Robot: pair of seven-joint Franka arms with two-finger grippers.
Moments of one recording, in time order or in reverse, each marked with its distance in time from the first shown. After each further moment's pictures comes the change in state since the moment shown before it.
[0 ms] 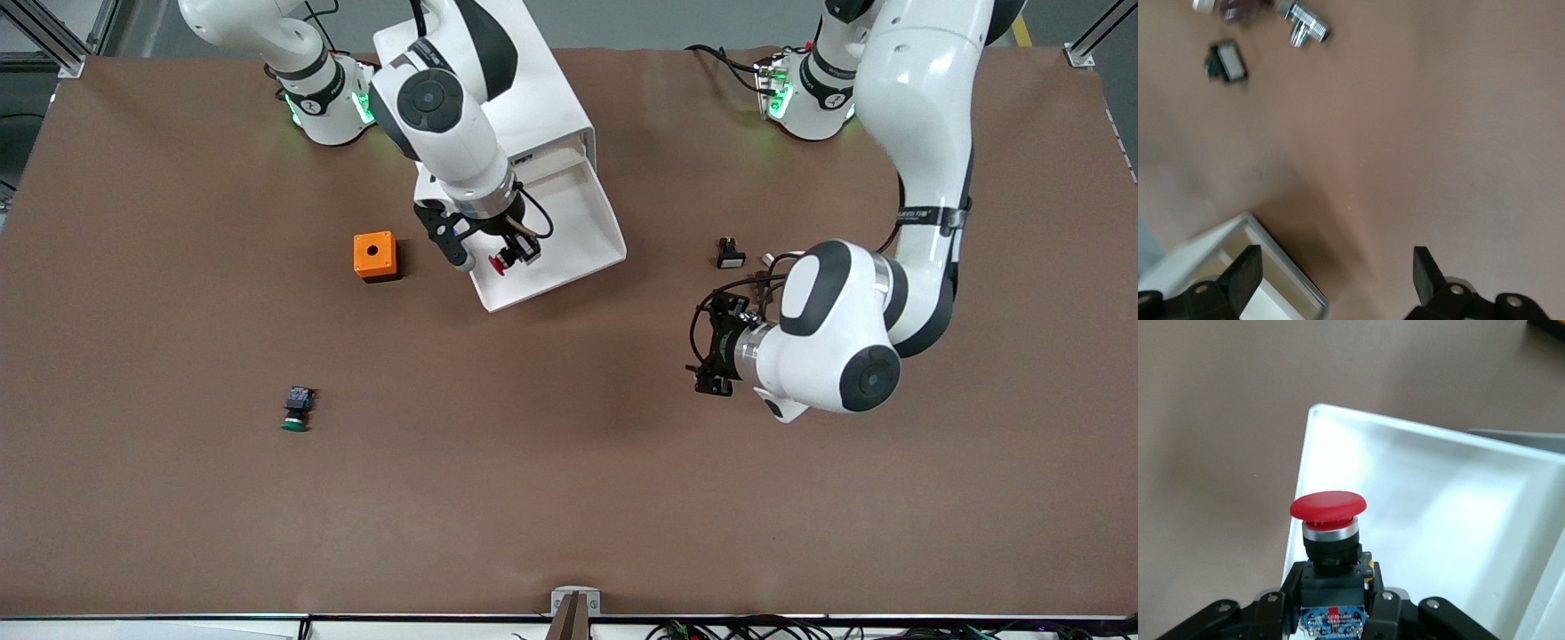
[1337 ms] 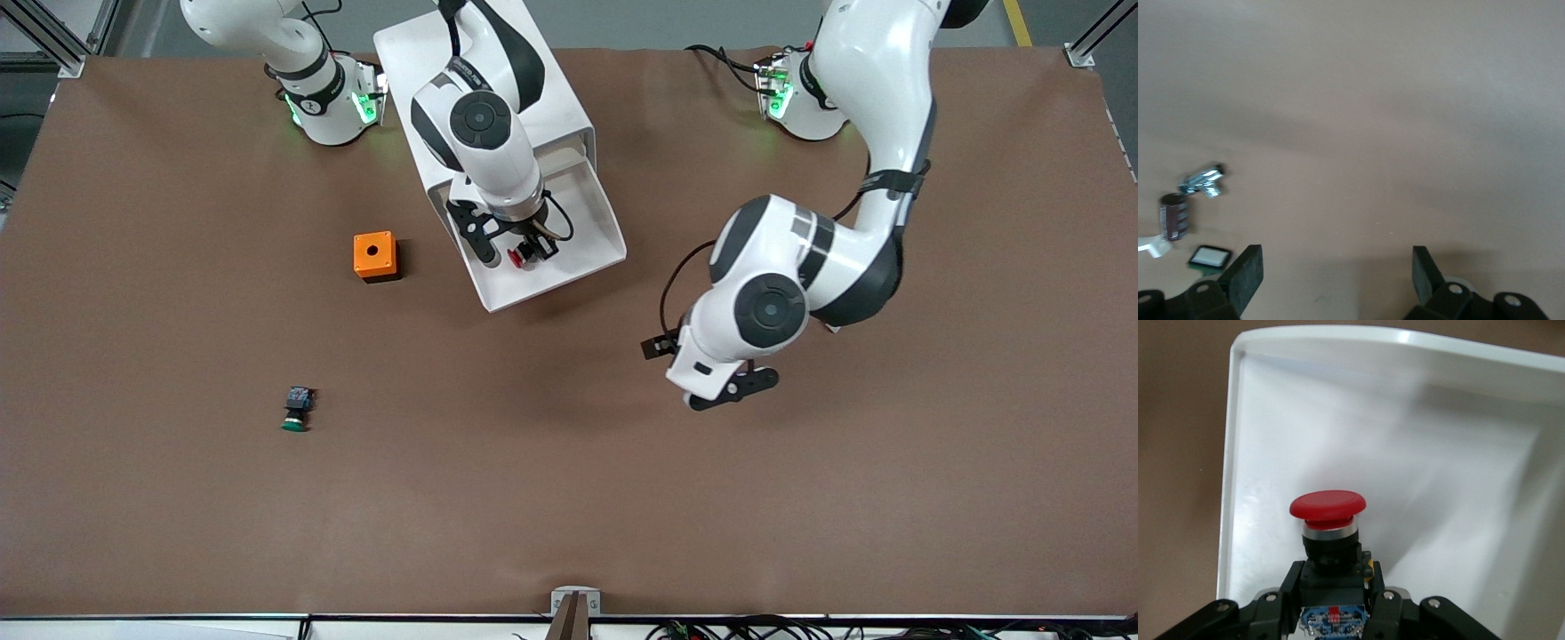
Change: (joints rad) left arm -0.142 -0.022 -0.024 -0.081 0.222 0.187 0.880; right arm 0.056 0.072 -0.002 -0.013 0.000 0.022 0.090
